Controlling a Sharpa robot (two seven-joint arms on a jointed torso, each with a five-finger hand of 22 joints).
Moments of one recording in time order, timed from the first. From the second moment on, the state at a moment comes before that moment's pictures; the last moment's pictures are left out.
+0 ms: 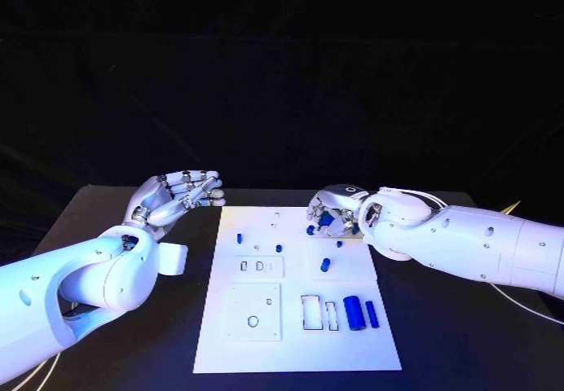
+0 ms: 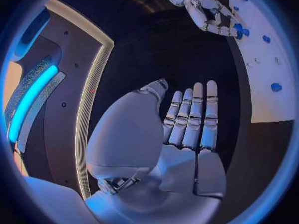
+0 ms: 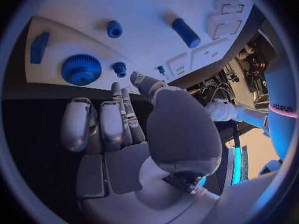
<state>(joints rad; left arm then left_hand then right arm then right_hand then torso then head) 1.22 -0.93 -0.01 1.67 -0.06 -0.44 0.51 1.50 -0.15 0.33 0.26 0.19 0.85 0.22 0.26 0.17 1.01 0.18 0.09 0.07 0.98 0.13 0.29 0.31 0.17 0.83 0.24 0.51 0.24 1.32 -0.75 -0.15 1.35 -1.53 -0.27 -0.05 1.27 -0.22 0.53 0.03 0.10 0.96 0.16 0.23 0.27 1.13 0.10 0.07 0.12 1.47 0.00 1.26 1.06 0.09 1.41 0.11 1.30 1.16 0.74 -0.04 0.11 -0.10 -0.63</state>
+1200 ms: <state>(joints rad) 1.22 -0.95 -0.01 1.68 -0.06 -0.43 0.50 1.50 -0.15 0.33 0.26 0.19 0.85 0.22 0.26 0.17 1.01 0.18 0.09 0.07 0.98 0.13 0.29 0.31 0.17 0.83 0.24 0.51 0.25 1.32 -0.72 -0.15 1.32 -1.58 -0.24 -0.10 1.27 -0.22 0.55 0.05 0.11 0.96 0.16 0.23 0.29 1.15 0.09 0.07 0.14 1.47 0.00 1.34 1.14 0.06 1.44 0.11 1.39 1.29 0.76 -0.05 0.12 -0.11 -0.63</state>
